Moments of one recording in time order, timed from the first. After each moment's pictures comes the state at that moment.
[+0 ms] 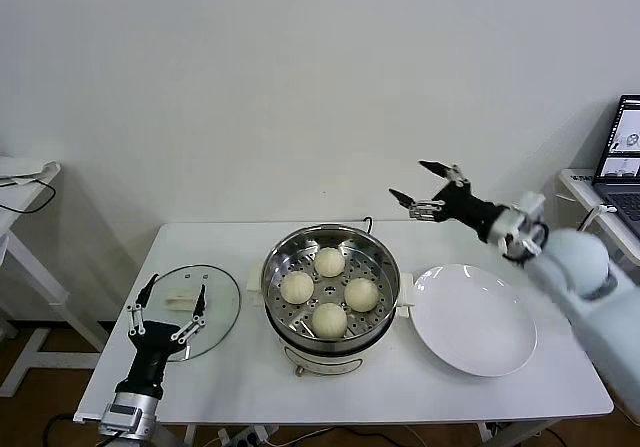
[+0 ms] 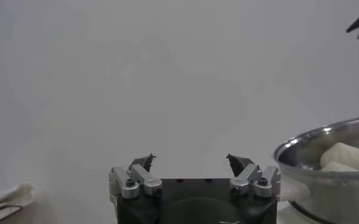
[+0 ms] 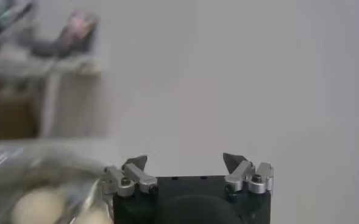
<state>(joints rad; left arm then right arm) 1.58 -1.44 -0.70 -2.06 0.11 -0.23 0.12 -0.83 0.69 0.29 1.84 0.73 -0.09 -0.25</state>
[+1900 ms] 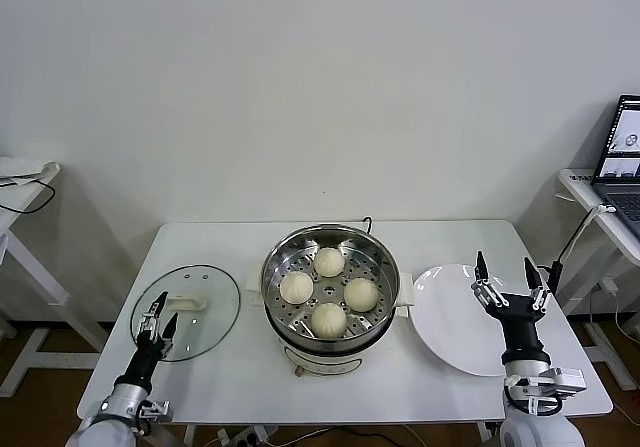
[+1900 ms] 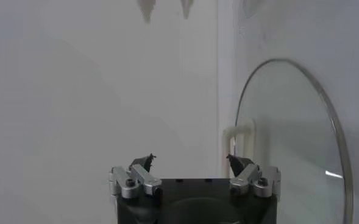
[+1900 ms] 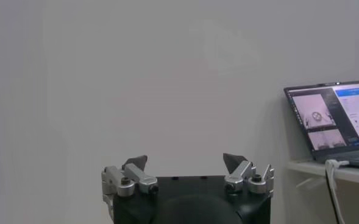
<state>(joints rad) 1.38 -1.31 -0.72 -1.57 1.34 -0.23 -0.24 -1.49 1.28 0.68 2.01 0.42 0.21 0.09</state>
